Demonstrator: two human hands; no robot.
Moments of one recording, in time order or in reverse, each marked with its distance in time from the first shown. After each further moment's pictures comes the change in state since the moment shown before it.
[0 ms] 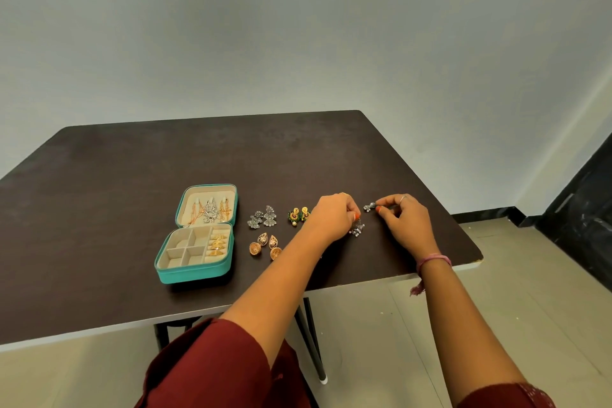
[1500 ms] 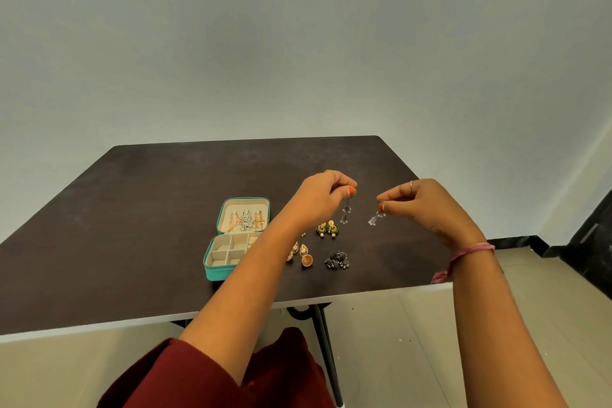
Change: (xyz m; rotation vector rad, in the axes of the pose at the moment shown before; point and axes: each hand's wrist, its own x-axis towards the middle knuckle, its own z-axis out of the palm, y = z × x) left_hand -0.066 -0.001 -0.098 -0.158 0.194 0.238; right_hand -0.033 -0.120 -0.061 0.150 -0.278 -0.067
